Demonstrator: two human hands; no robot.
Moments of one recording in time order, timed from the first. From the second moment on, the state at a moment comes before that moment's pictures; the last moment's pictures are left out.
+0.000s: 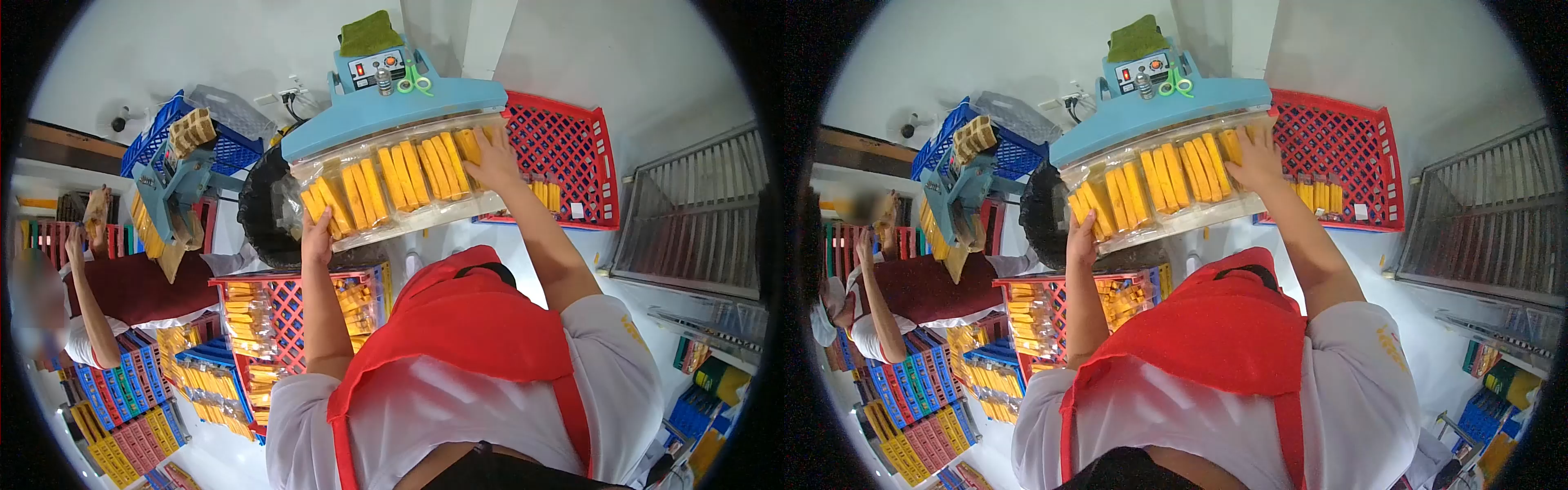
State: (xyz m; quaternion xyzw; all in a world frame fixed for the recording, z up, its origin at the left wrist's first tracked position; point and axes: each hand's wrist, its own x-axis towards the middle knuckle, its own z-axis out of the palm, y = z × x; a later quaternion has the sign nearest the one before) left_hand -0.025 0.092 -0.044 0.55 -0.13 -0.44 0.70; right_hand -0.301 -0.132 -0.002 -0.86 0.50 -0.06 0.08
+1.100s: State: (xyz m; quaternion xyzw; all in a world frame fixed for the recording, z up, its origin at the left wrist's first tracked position) left_hand -0.037 0.047 -0.021 0.41 -0.10 -0.58 0.70; right_hand -0.190 -0.063 0.008 -0.47 0.34 -0.20 0.79
